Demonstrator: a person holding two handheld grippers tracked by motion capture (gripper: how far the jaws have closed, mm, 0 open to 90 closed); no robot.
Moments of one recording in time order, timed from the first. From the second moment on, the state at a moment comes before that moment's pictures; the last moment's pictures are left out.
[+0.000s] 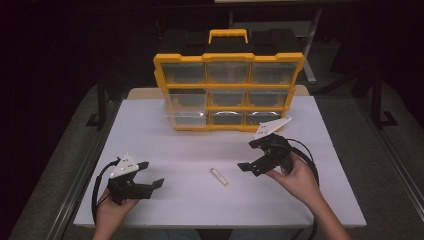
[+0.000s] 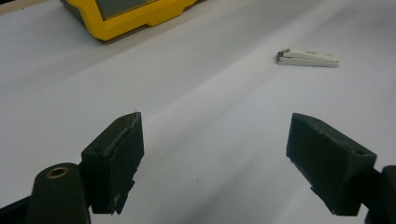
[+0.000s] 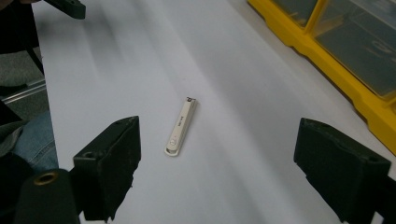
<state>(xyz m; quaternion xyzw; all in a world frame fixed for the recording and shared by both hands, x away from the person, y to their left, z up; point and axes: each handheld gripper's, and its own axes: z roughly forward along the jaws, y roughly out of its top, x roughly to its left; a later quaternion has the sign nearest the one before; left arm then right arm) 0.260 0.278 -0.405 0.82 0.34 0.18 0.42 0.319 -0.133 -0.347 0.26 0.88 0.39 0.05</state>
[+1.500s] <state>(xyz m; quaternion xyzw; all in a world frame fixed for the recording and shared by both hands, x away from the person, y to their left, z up) 0.260 0.278 -0.407 0.82 0.34 0.17 0.42 0.337 -0.048 -0.408 0.25 0.92 0.29 0.01</state>
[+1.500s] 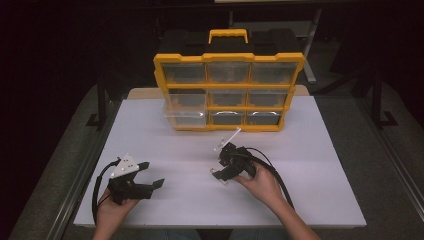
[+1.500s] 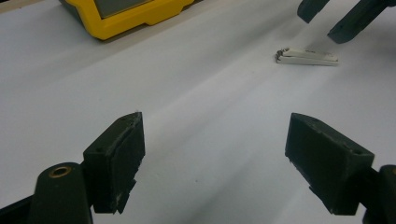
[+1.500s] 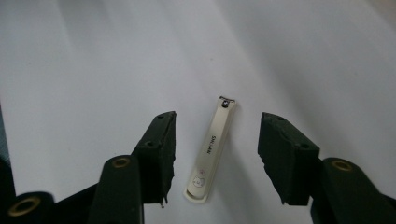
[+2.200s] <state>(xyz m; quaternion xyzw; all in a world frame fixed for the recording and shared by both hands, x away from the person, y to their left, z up) 0.260 0.277 -0.407 0.82 0.34 0.17 0.42 0.339 -0.034 -0.429 0.26 0.93 0.25 0.01</state>
